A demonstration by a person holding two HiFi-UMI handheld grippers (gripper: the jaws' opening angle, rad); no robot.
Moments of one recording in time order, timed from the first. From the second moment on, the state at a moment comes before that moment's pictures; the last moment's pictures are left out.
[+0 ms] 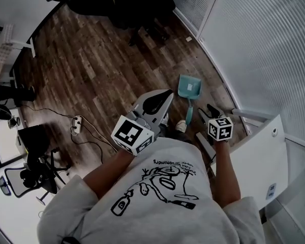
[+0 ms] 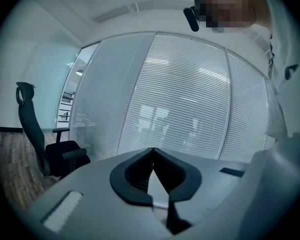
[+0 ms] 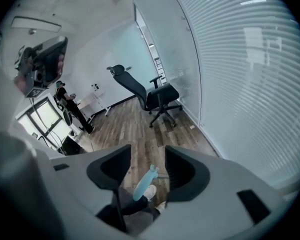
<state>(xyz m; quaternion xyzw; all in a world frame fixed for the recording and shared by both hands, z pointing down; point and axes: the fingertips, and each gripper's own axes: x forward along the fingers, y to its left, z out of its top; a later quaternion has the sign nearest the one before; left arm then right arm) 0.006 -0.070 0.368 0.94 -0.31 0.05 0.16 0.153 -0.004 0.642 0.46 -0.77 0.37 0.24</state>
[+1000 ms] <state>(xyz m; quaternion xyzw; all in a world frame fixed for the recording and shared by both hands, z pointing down) 0.035 -0.065 0.340 0.95 -0.27 0.04 0.13 0.133 -0.021 0.332 0.55 -0.82 0.09 0.12</state>
